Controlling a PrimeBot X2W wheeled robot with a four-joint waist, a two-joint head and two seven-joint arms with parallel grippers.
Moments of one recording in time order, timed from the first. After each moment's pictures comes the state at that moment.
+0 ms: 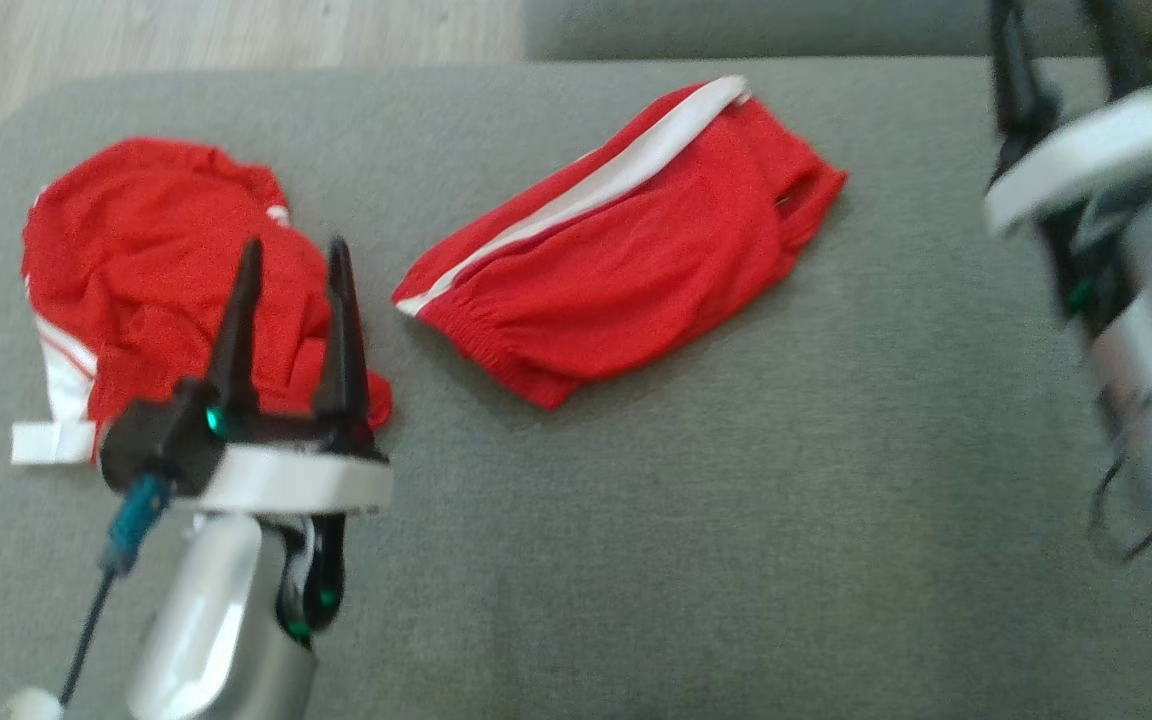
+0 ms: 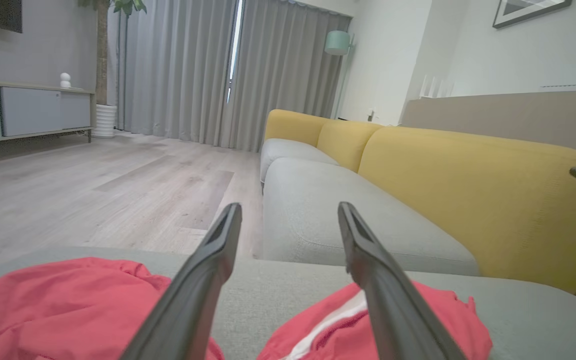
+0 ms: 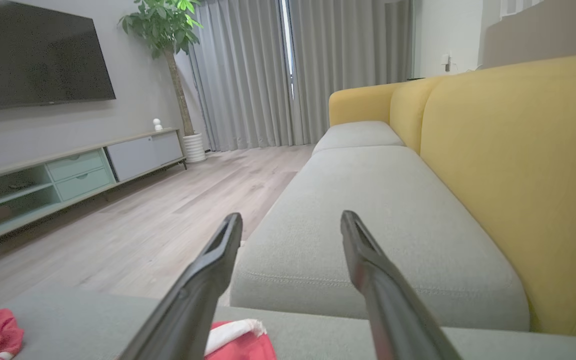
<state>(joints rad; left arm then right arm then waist) -0.32 0.12 -0.24 0.23 -0.39 -0.02 -0.26 -0.89 -0.32 0.44 0.84 0.59 0.13 -0.25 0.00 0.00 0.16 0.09</state>
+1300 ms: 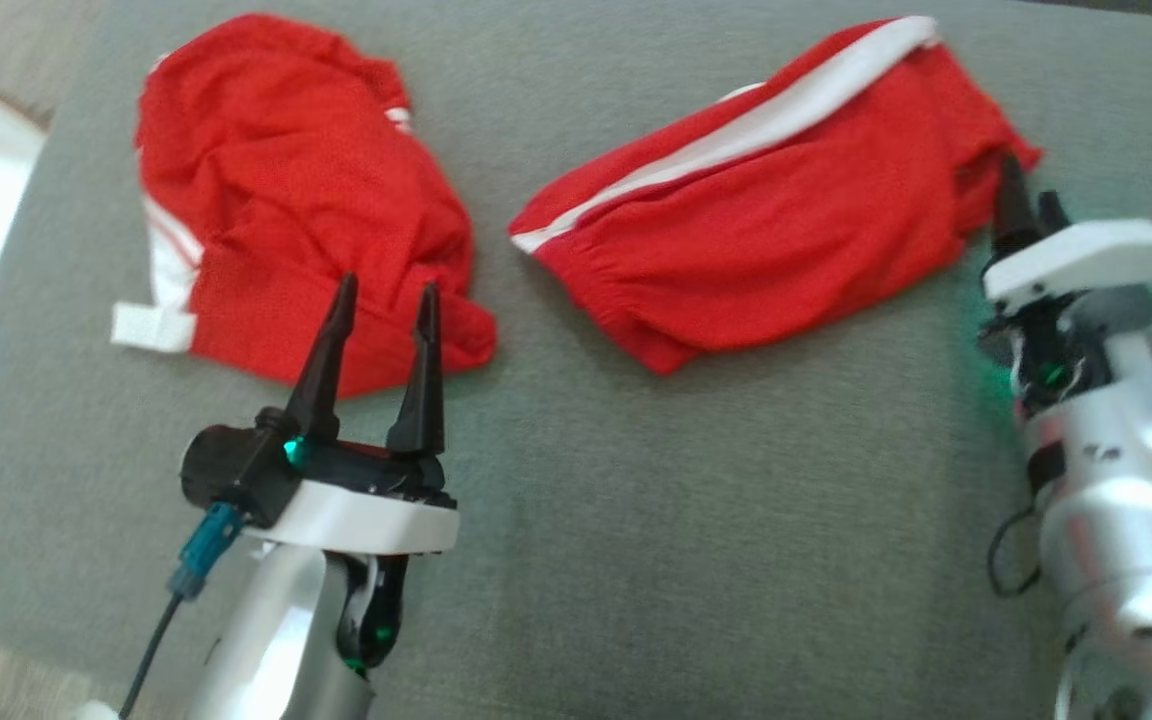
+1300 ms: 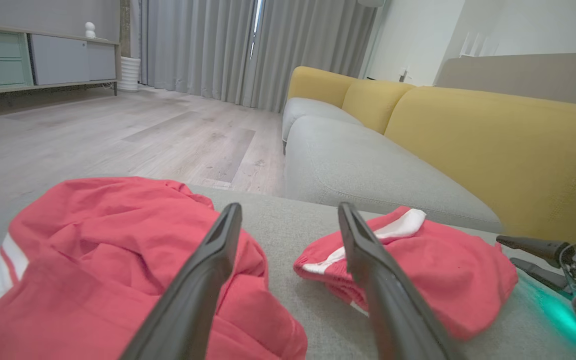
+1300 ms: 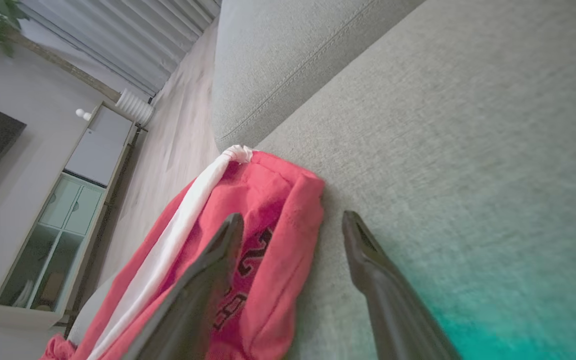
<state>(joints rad) -0.27 0.04 -0.27 0.22 -0.34 -0.11 -0.26 -0.76 -0.06 -0.22 0.97 0.58 0.13 0.02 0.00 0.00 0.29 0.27</state>
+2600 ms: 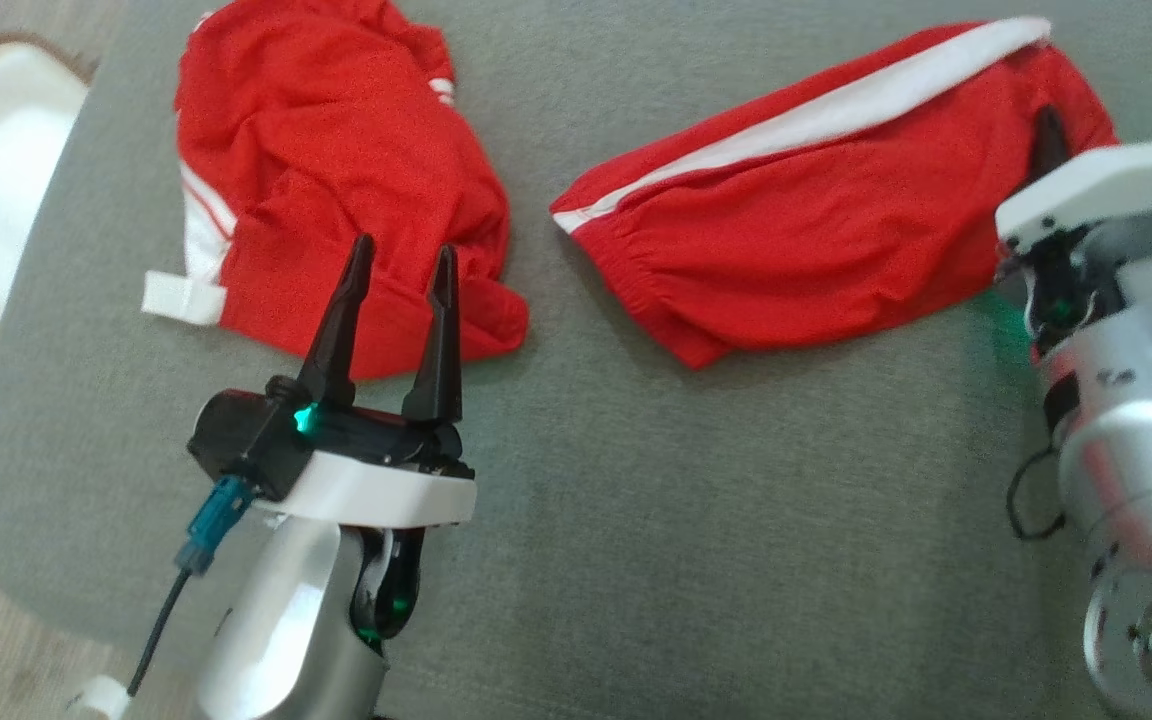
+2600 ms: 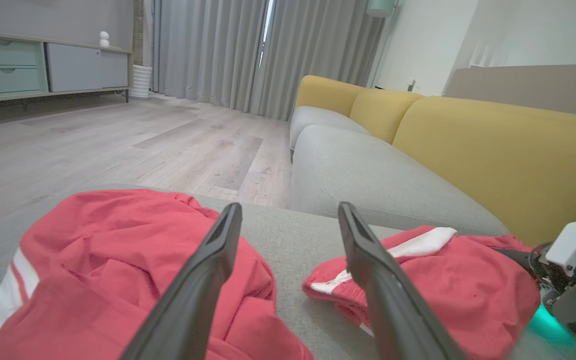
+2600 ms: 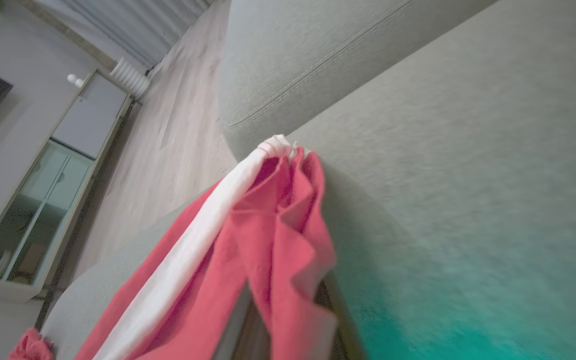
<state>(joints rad) -0.32 0.04 -0.32 0.20 -0.37 -0.08 -0.26 -0.97 -0.11 -0.28 1.23 0.41 0.13 -0.05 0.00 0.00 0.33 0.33</state>
